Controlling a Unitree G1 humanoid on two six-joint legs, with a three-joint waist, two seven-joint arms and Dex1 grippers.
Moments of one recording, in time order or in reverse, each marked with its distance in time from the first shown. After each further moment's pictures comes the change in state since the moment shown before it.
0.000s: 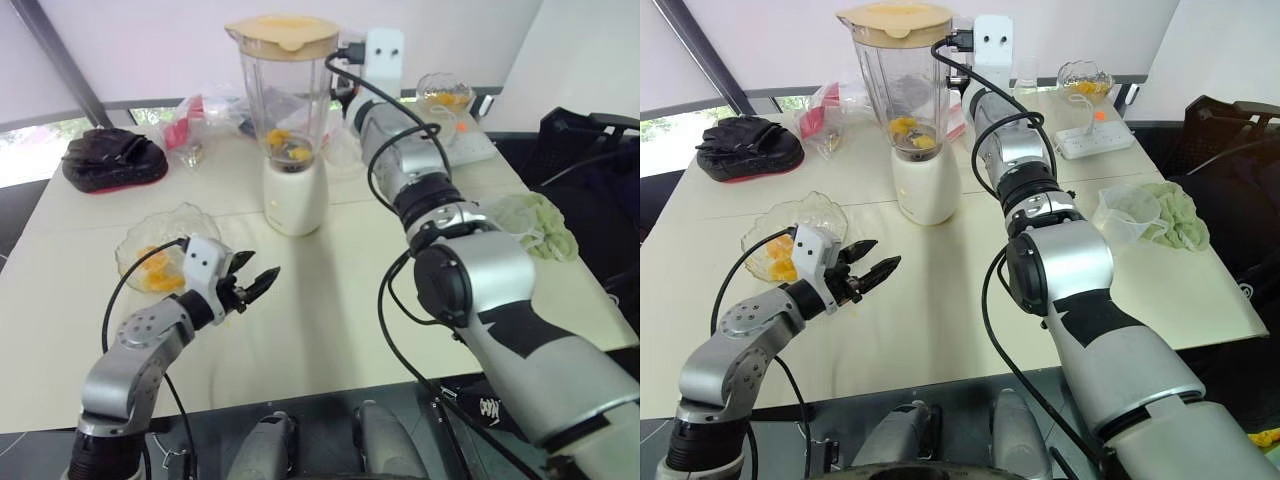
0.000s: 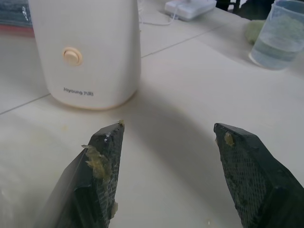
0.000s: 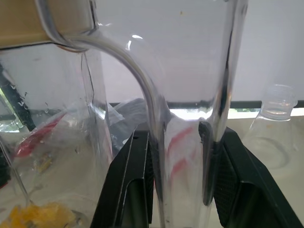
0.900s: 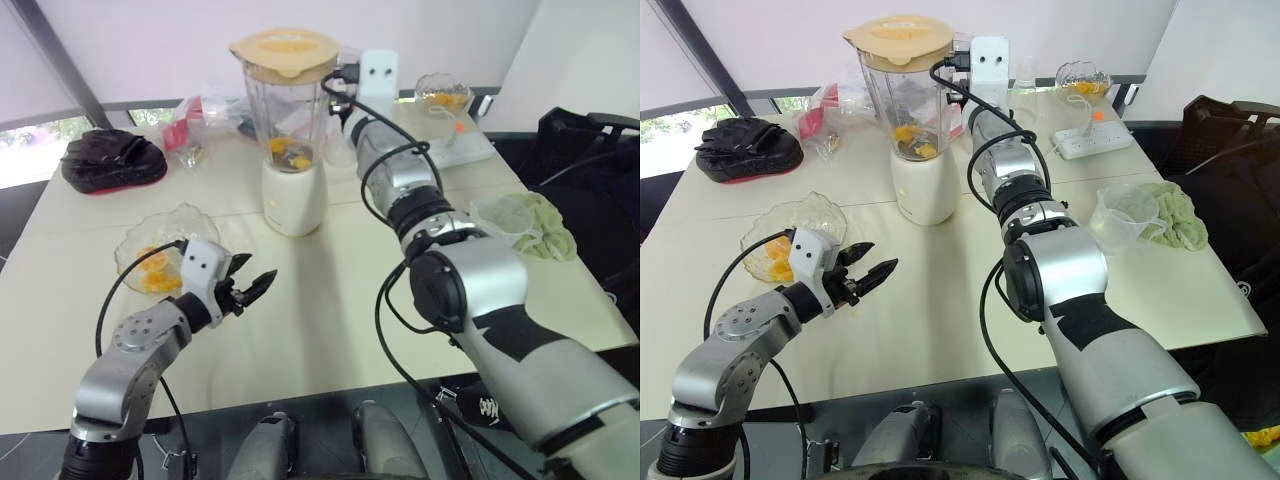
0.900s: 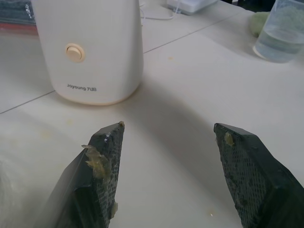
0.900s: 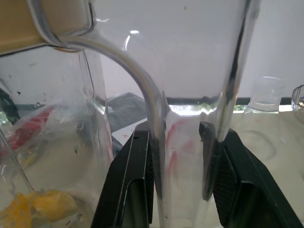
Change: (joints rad) left arm 0.007 0.026 -0.009 -0.023 -0.007 0.009 0.023; right arm 0.056 0.020 0.026 0.027 -0.048 -0.075 -0.029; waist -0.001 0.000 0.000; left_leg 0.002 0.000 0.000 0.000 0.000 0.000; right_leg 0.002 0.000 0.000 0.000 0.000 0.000
